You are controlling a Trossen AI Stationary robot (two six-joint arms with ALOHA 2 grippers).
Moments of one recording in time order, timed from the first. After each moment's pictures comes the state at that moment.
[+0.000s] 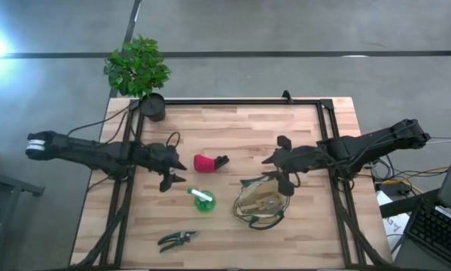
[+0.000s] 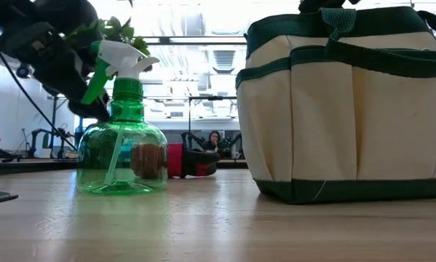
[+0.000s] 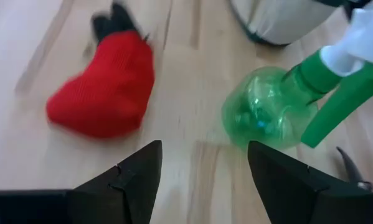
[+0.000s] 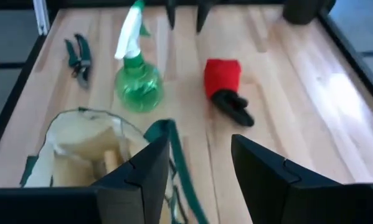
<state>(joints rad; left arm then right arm) 0.00 0.83 0.40 -0.23 0.13 -0.23 0.25 1.15 1.00 -0.50 0.24 0.22</state>
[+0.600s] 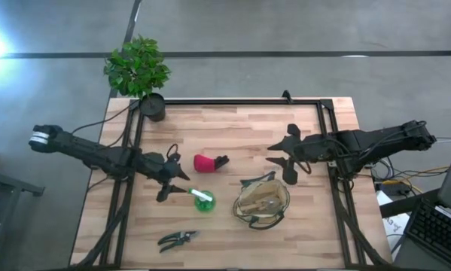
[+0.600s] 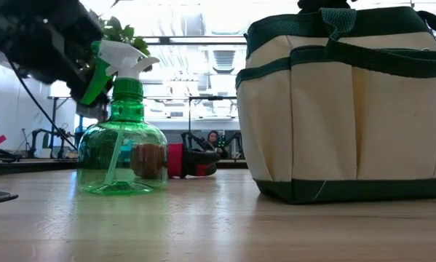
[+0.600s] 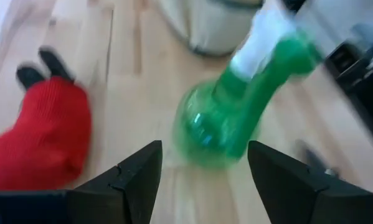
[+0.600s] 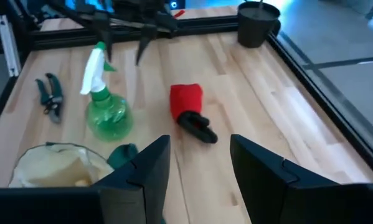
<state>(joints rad) -0.18 0.86 0.39 -0.08 0.10 -0.18 0.19 1.04 0.98 -0.49 0.32 0.22</state>
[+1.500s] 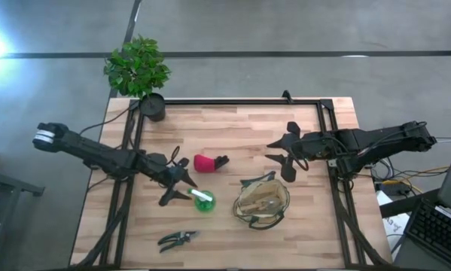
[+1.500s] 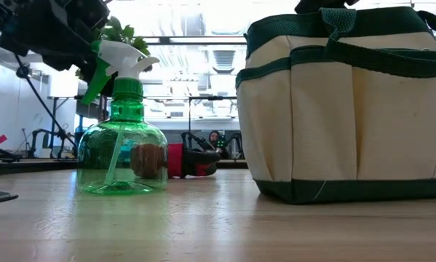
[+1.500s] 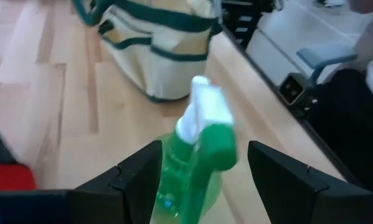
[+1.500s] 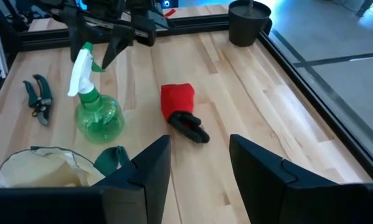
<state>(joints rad) -0.19 0.98 0.41 0.18 0.22 -0.12 0.16 1.04 0.98 -0.49 0.32 0.22</state>
